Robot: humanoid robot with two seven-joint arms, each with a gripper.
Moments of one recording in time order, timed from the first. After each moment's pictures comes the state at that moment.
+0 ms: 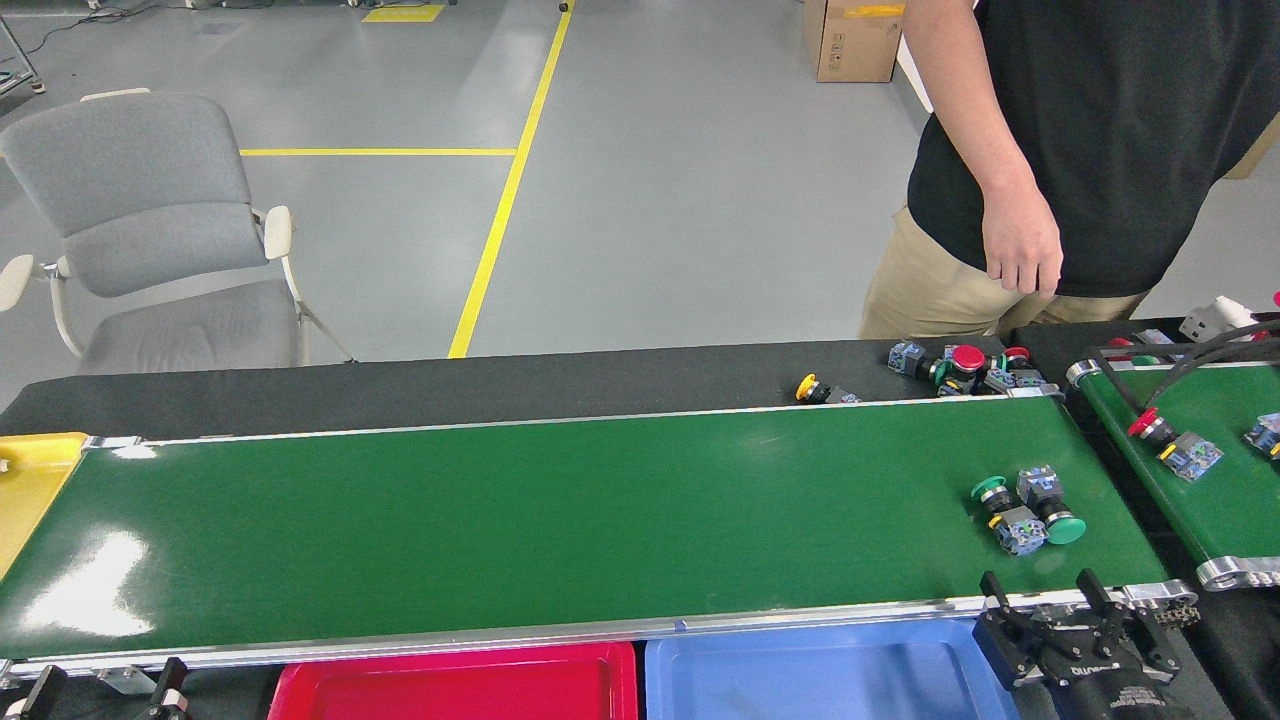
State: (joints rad) left arm 0.37 0.15 0.51 -1.68 -1.39 -0.38 0.10; right arm 0.06 -0.10 -0.23 -1.57 1.28 -0.24 0.22
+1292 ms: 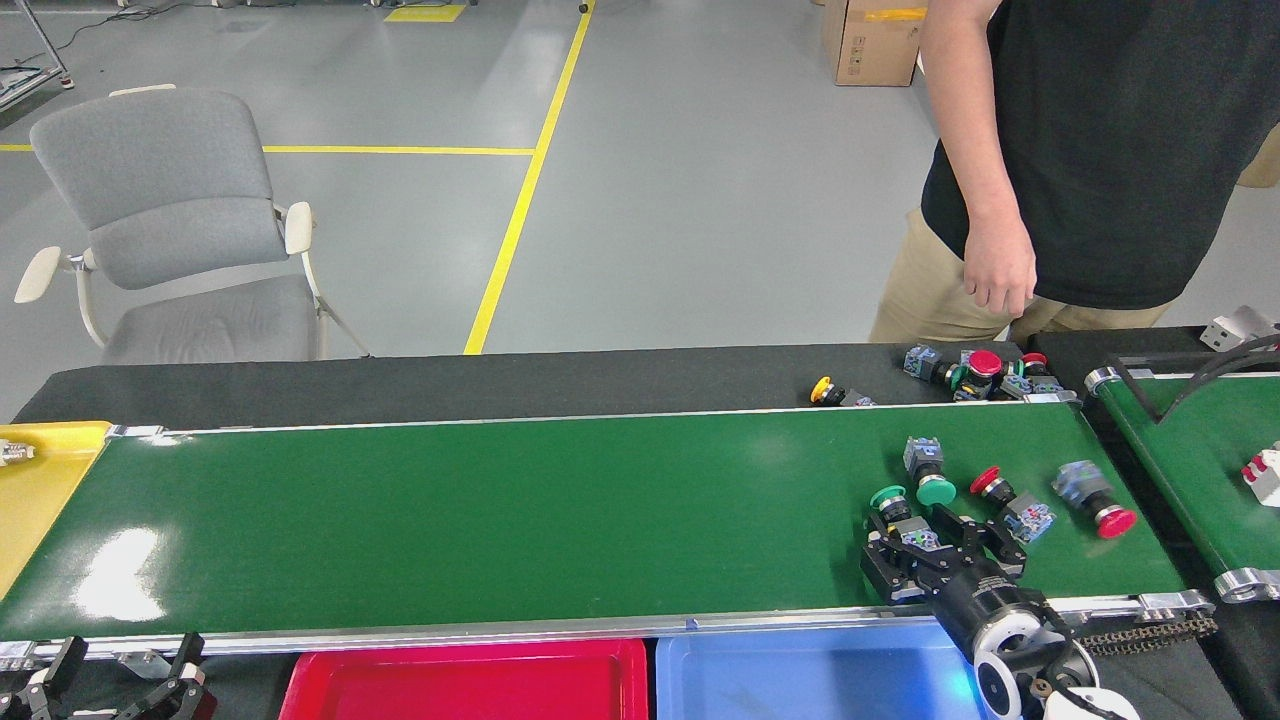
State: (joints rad) left arm 0.32 0.16 0.48 -1.68 -1.39 -0.38 0.09; right arm -0.17 -0.12 0.03 -1.33 1.30 -0.23 0.25
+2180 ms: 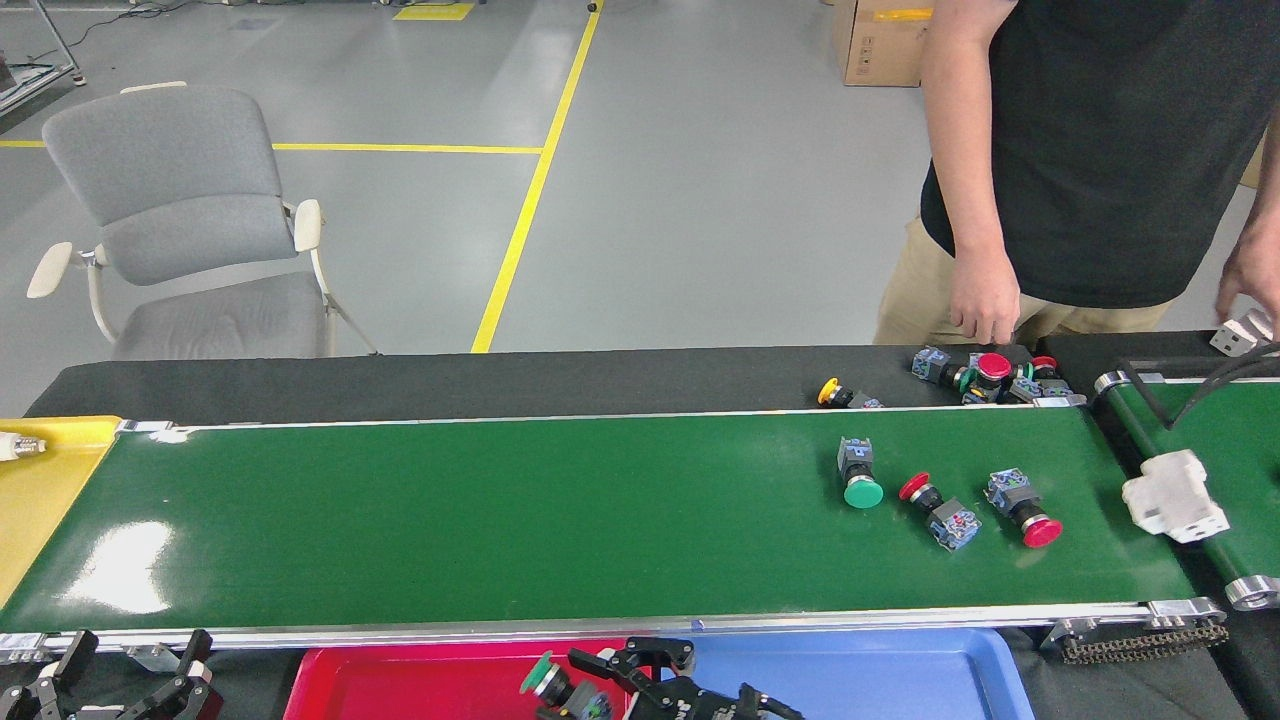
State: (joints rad) left arm 0.31 0.16 0.48 -1.67 -1.39 -0.42 0.09; right arm -0.06 0.08 0.49 -1.50 1.35 -0.63 0.20
